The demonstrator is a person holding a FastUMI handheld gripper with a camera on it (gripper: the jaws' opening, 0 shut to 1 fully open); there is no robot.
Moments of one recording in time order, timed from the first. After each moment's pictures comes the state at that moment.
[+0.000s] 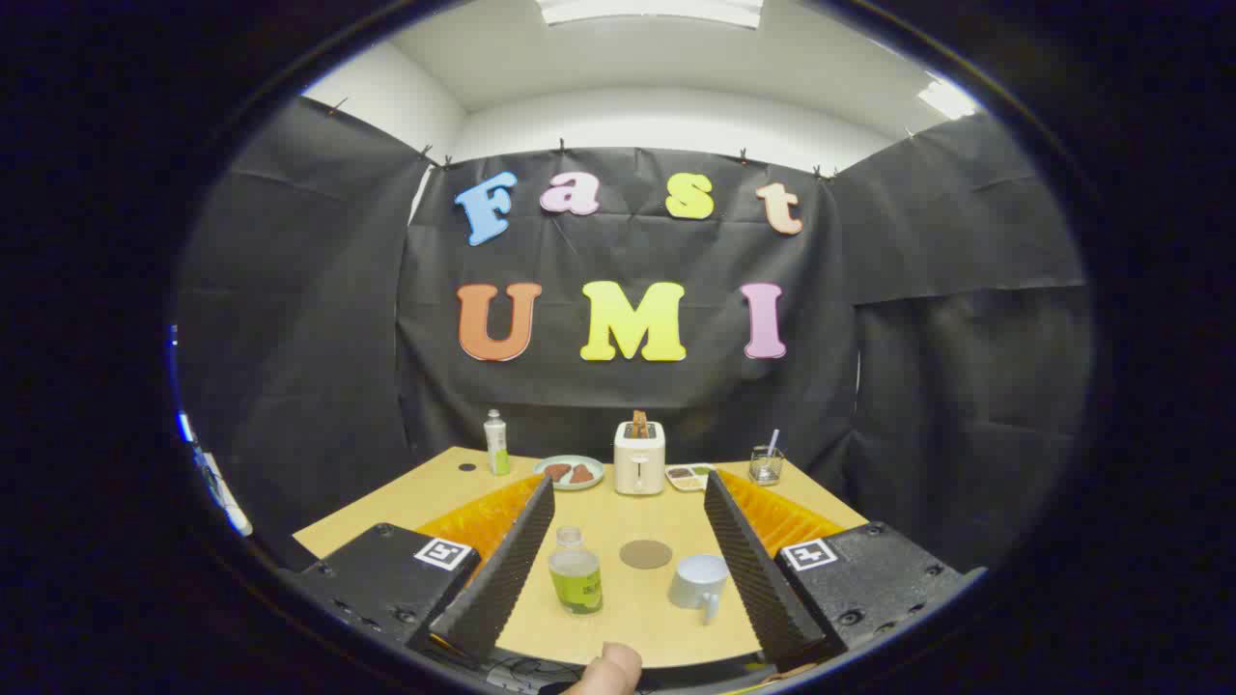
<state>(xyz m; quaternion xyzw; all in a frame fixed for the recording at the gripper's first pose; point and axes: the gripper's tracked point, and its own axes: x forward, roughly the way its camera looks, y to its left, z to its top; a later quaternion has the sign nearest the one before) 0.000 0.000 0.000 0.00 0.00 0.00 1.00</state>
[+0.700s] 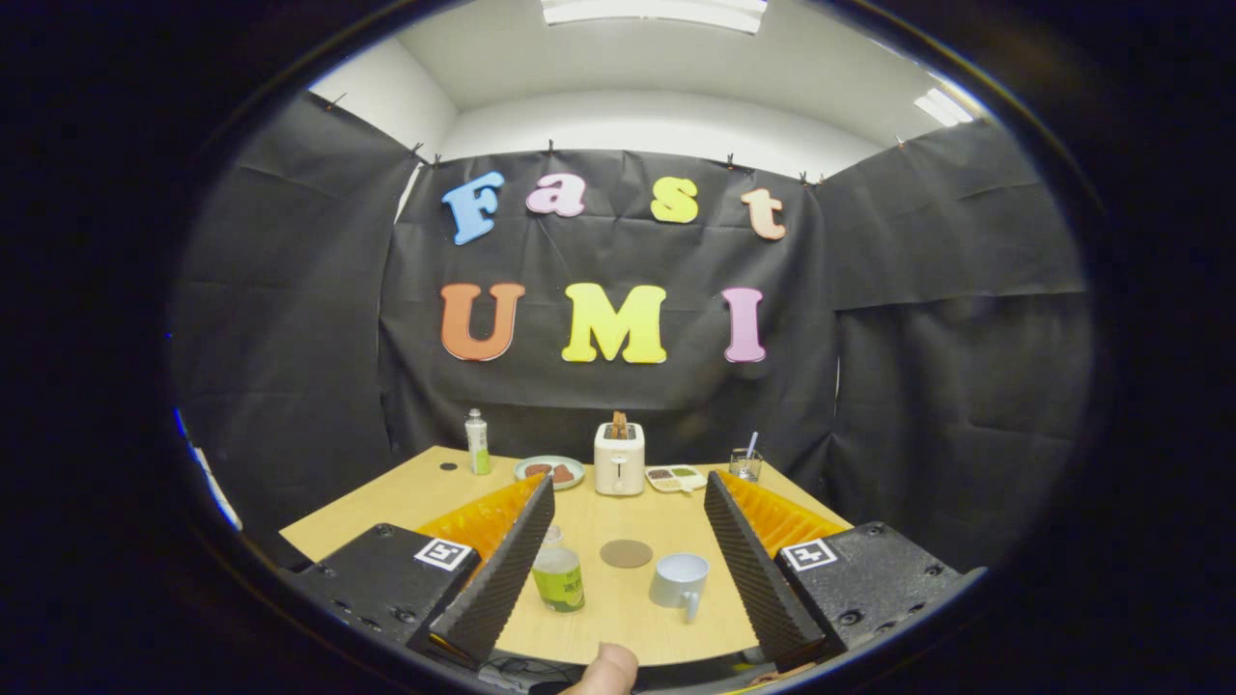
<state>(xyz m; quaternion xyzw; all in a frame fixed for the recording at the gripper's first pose) -0.003 -0.003 -0.005 -0.01 0.00 -0.02 1.00</state>
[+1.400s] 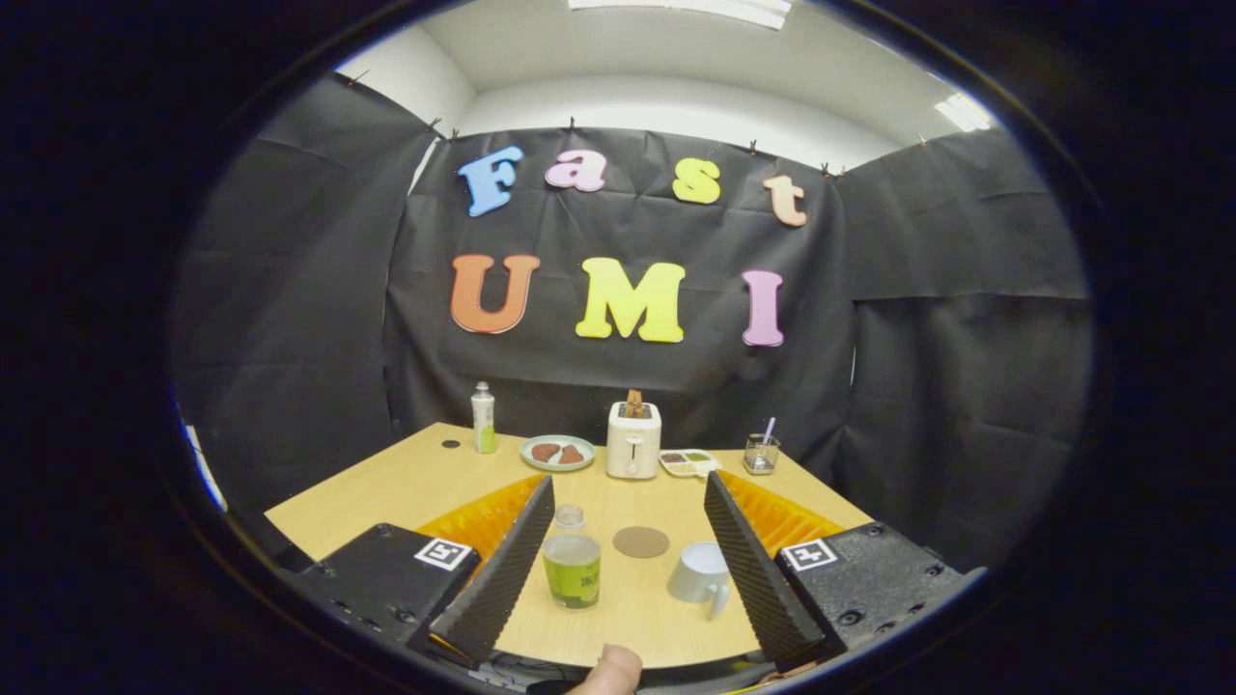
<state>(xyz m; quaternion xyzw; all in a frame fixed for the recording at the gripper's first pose) 0.039 0.030 -0.049 -0.03 0.02 -0.01 1.00</state>
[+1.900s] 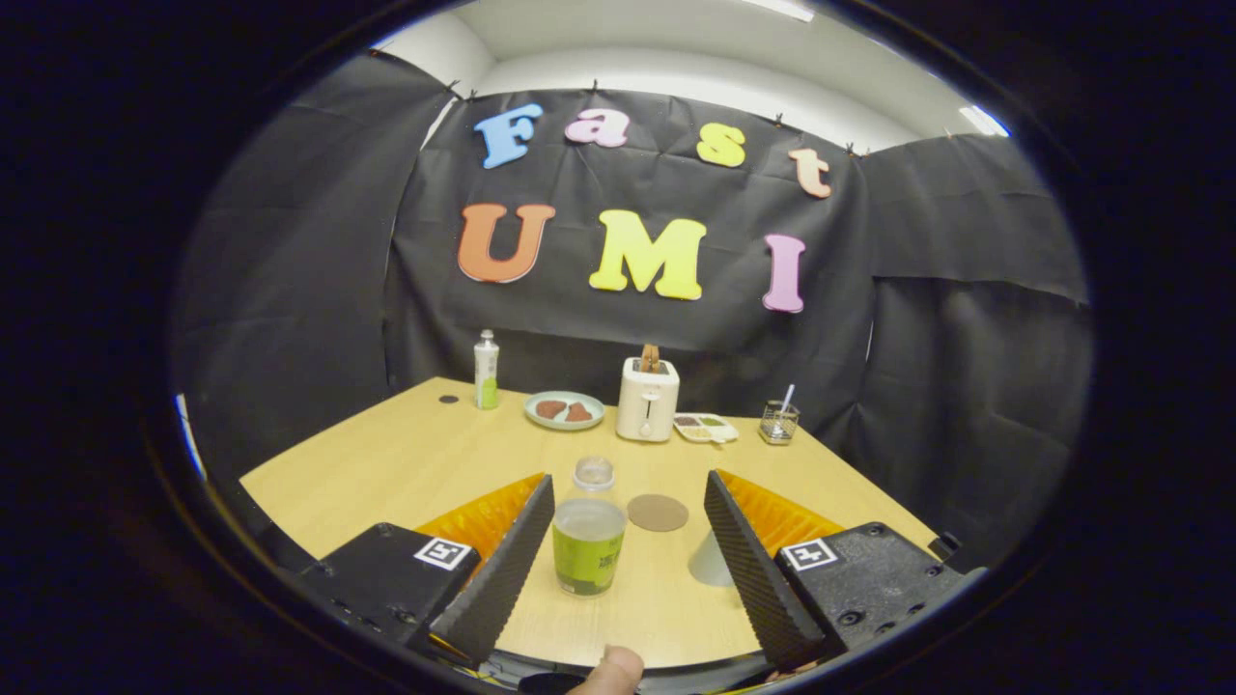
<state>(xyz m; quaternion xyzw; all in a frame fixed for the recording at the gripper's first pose) 0.090 0.053 -0.119 -0.06 0.08 -0.02 0.99</state>
